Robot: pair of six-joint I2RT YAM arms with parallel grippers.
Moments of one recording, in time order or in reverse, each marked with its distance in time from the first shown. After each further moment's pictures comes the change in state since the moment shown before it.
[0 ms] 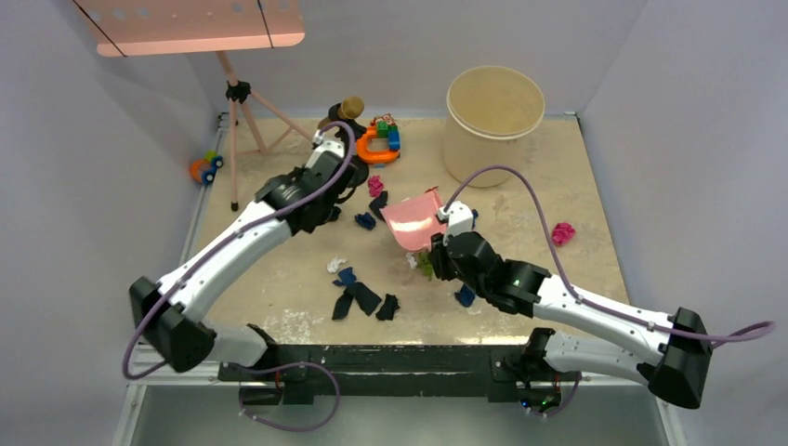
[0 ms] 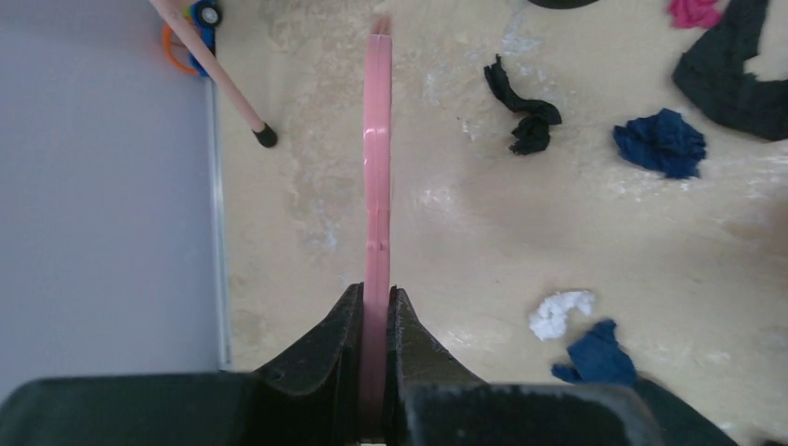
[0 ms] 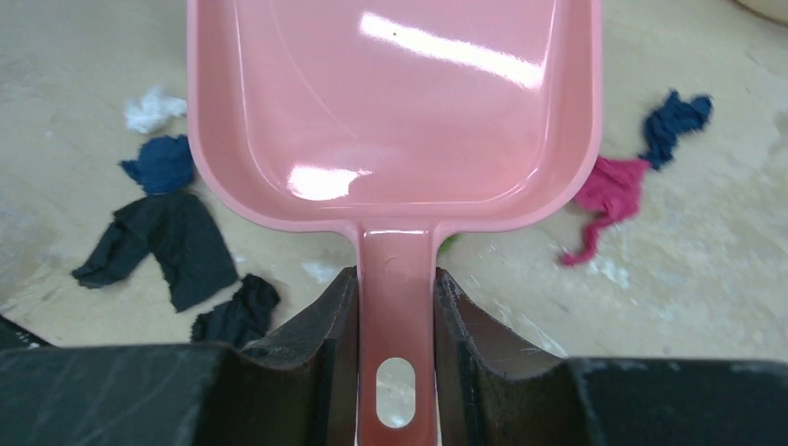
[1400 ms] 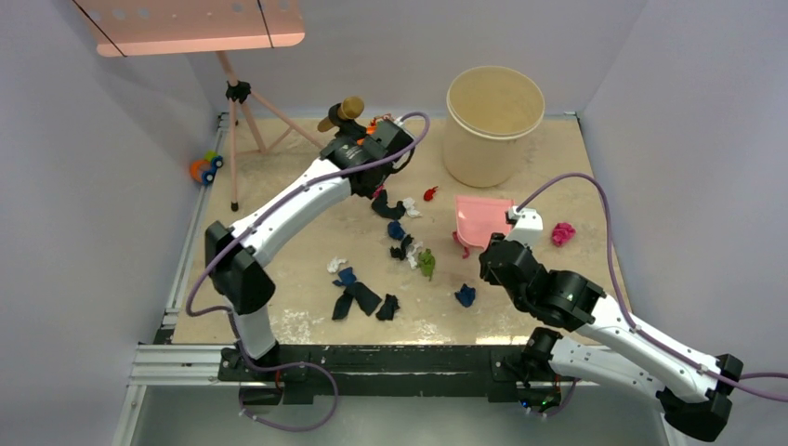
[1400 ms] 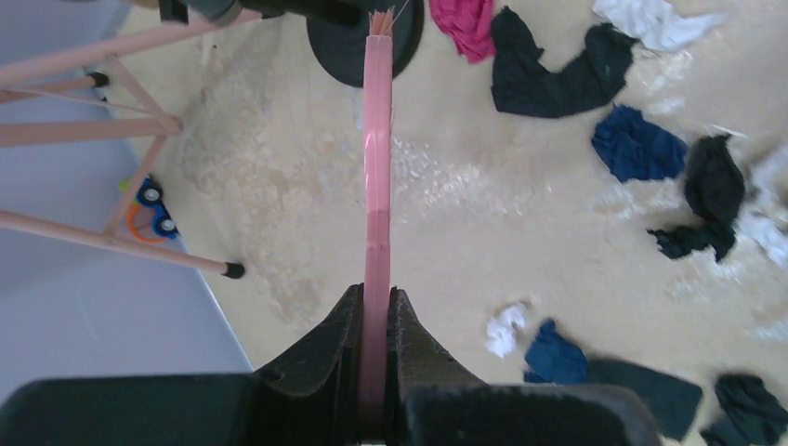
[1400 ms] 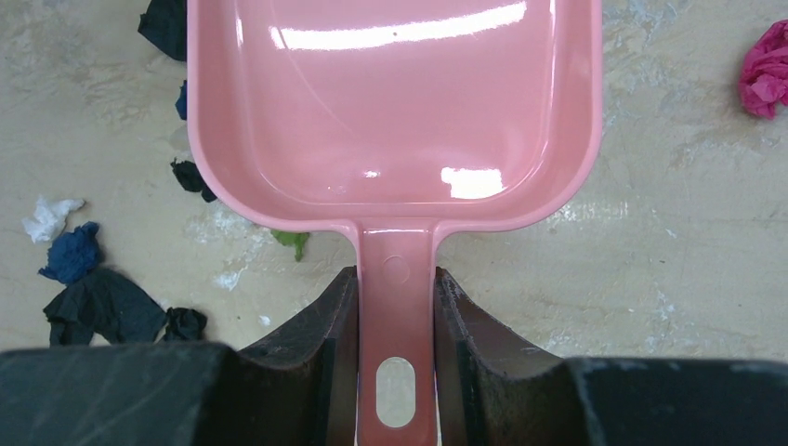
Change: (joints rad) left arm -0.079 0.457 0.499 -0.109 0.207 0.330; right arm -0.061 -0.303 0.053 -0.540 0.270 0.382
